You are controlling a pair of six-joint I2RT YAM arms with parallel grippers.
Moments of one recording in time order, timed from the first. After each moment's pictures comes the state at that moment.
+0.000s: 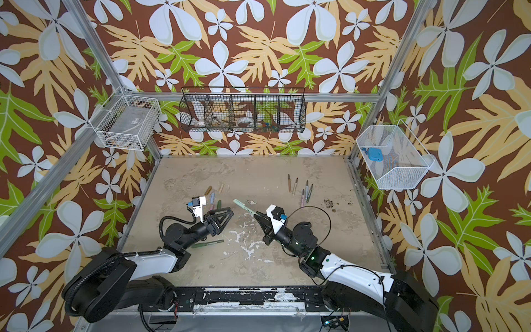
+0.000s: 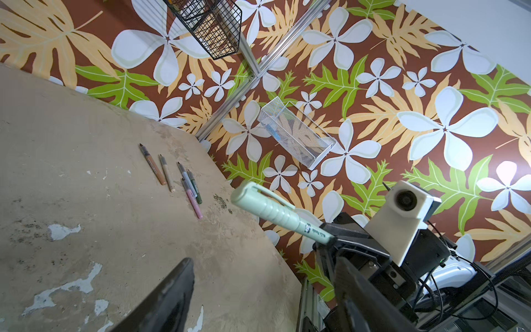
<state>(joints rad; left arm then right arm) -0.49 1.30 0.20 1.34 0.46 -0.92 0.86 1.01 0.34 0.75 -0.04 0.09</state>
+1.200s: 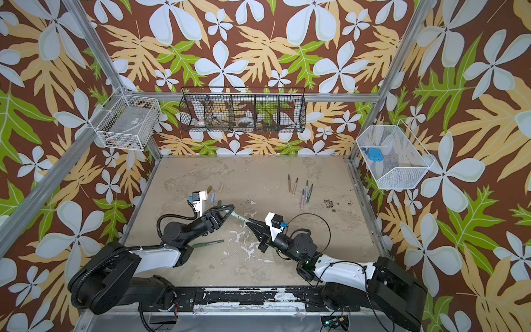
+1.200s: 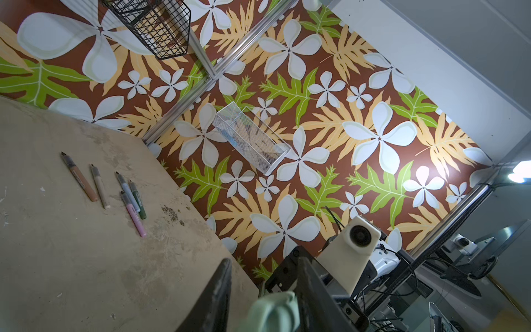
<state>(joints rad) -0.49 1.35 0.28 1.50 0.56 -1.10 0.92 1.15 0.28 1.10 -0.11 0.16</state>
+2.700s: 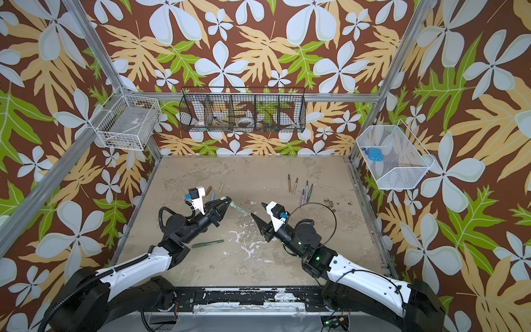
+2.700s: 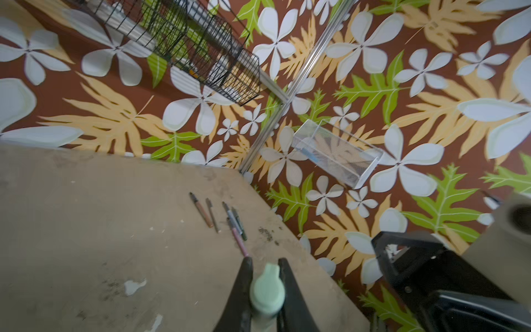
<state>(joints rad) -0.56 1.11 0.34 0.89 0.22 -0.59 0.92 0.92 0.49 0.47 0.10 -0.04</state>
